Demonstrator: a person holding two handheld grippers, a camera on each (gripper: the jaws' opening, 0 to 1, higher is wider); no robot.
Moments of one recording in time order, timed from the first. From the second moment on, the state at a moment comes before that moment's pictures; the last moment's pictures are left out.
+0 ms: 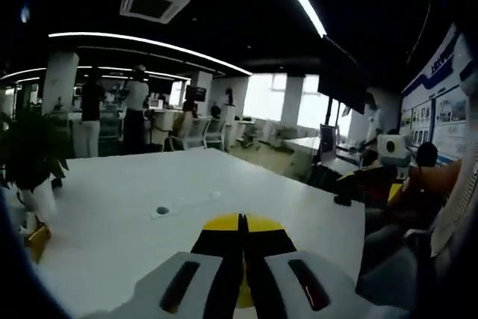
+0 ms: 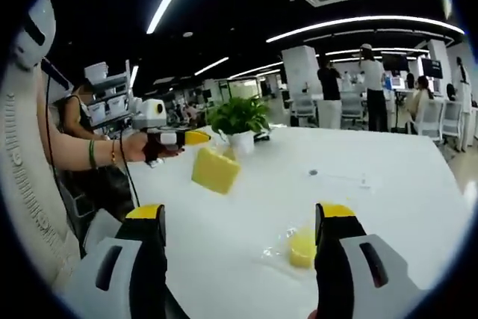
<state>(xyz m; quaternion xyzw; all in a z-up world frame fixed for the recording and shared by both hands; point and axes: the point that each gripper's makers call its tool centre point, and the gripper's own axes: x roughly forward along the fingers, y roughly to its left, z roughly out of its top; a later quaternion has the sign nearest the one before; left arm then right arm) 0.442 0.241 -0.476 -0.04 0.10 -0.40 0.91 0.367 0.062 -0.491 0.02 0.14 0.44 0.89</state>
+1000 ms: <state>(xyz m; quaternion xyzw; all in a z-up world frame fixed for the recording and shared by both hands) 0.422 0.173 -0.415 0.01 0.04 -0.52 0.85 0.421 0.158 -0.465 -0.16 0.17 0.62 0.75</state>
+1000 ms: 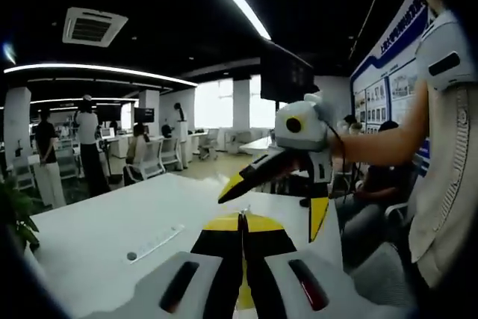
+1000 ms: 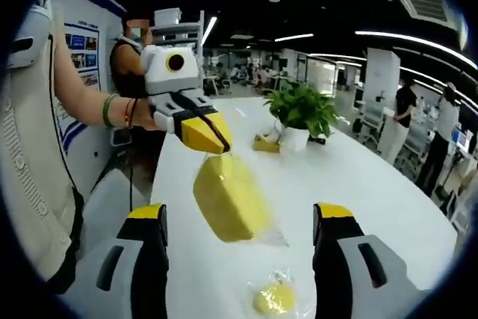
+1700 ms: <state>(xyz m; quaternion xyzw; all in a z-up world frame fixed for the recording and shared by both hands) 0.393 0.137 -0.399 0.02 0.02 -0.58 0.81 0.412 0.186 -0.496 -0.20 0.20 0.67 0.69</state>
